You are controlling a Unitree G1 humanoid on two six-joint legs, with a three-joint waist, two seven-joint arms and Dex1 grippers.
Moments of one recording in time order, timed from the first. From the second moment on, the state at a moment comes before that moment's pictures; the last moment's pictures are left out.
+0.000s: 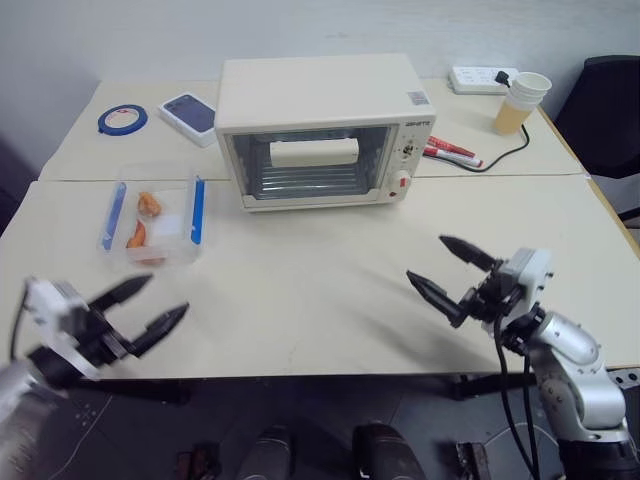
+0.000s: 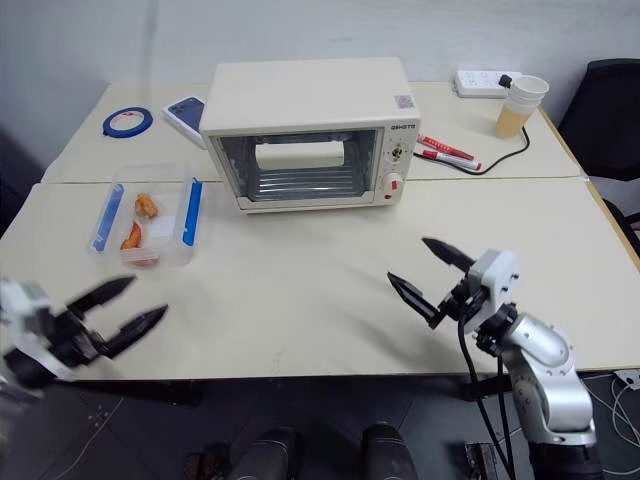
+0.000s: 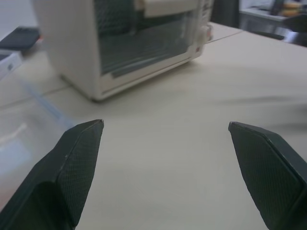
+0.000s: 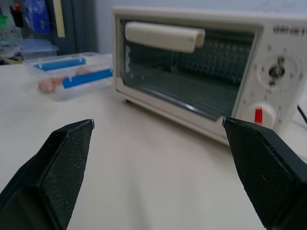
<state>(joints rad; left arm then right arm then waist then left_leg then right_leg) 0.20 0.85 0.61 -0.35 -0.86 0.36 -0.87 -0.08 -0.55 -0.19 -0.33 0.61 0.13 0.81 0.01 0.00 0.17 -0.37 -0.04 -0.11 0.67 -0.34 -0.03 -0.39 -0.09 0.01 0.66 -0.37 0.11</state>
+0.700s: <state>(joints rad) -0.07 0.72 0.46 -0.15 -0.79 0.37 -0.89 -0.69 -0.44 -0.01 0.18 0.52 0.33 0.88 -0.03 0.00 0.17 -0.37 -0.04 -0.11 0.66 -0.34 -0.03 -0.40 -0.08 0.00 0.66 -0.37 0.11</state>
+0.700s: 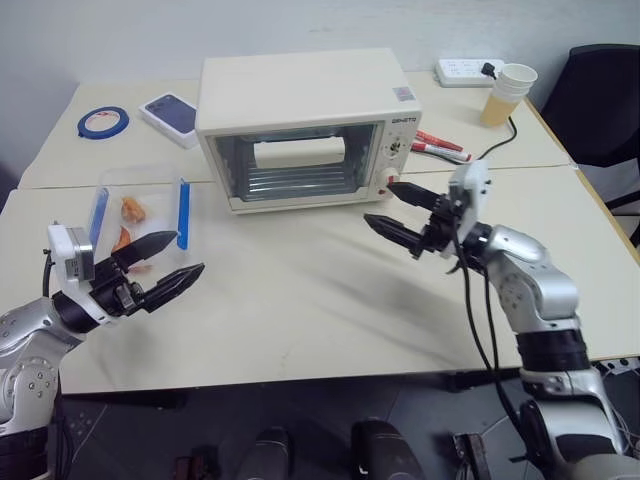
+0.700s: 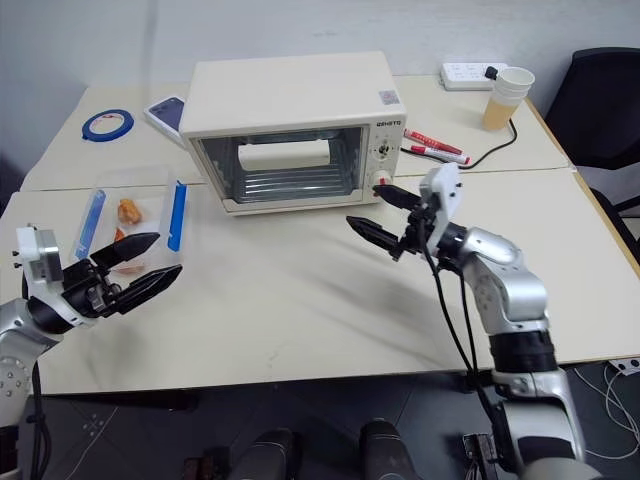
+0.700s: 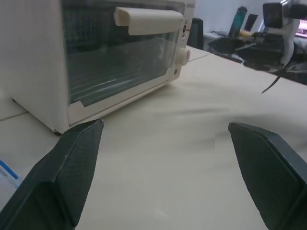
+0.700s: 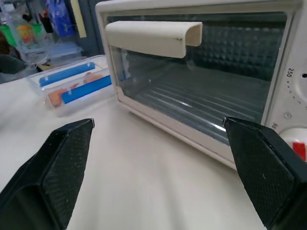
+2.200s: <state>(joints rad) -0.58 0.64 0.34 0.30 -0.63 0.28 -0.88 -0.65 -0.36 0.09 0.15 0.34 0.13 1.09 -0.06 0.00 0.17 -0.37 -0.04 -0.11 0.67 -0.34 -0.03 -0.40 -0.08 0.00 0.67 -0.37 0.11</state>
